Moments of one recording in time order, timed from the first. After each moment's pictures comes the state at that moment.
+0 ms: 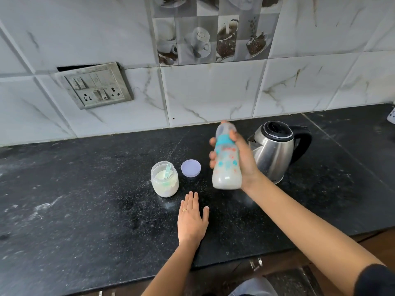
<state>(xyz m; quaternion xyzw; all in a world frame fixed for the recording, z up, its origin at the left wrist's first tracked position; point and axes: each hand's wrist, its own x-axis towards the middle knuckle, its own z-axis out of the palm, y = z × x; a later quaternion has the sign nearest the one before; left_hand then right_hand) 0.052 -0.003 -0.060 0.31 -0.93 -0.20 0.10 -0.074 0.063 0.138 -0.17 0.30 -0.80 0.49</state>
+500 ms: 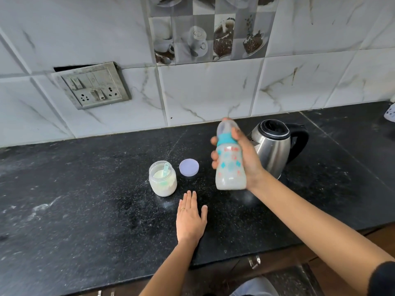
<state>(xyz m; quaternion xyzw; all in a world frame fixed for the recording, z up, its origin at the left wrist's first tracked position) 0.050 -0.002 -0.058 0.31 -0.93 -0.18 0.09 -0.076 0.079 0.145 -0.20 0.30 -0.80 0.48</state>
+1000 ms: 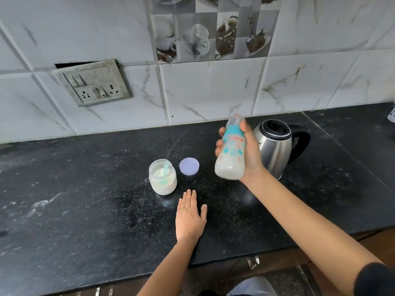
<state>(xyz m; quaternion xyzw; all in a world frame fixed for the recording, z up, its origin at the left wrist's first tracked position) 0.050 -0.002 -0.061 0.31 -0.93 -0.18 0.09 -0.083 0.073 0.147 -0.15 0.26 -0.83 0.47</state>
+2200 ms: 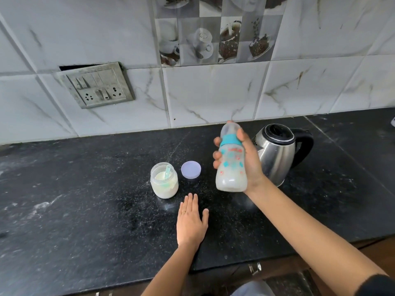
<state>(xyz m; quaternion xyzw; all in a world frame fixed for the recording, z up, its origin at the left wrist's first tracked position) 0.049 -0.004 -0.065 0.31 -0.93 -0.17 0.09 -0.075 0.071 0.146 -0.16 0.24 -0.82 0.50</state>
